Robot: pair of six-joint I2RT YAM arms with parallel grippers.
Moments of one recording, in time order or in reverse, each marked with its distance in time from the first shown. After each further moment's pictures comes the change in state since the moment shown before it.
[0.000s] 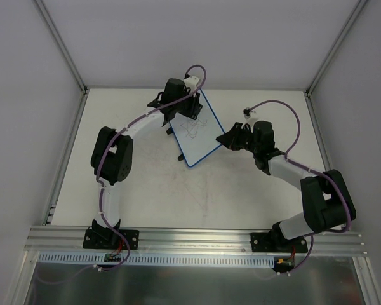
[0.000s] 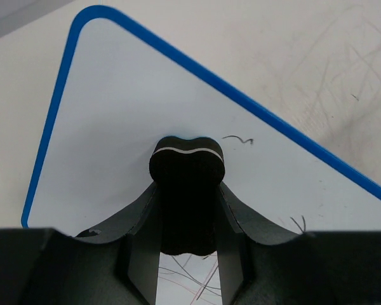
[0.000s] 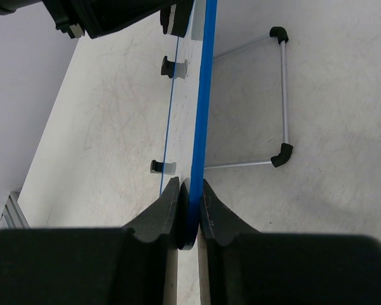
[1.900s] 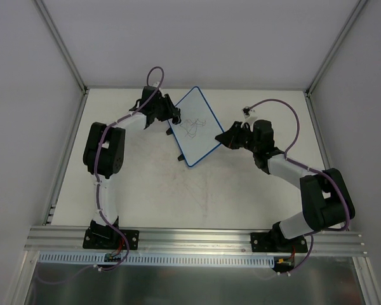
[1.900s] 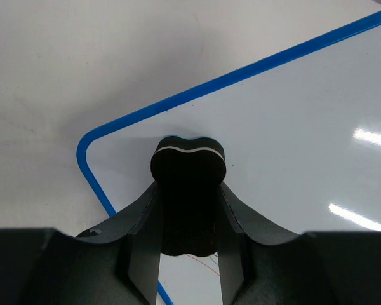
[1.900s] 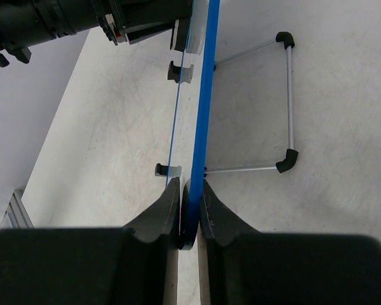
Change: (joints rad) left arm 0.197 0.036 -0.175 0.129 0.051 -0.524; right arm -0.001 0.014 0.013 0.016 -0.017 0.000
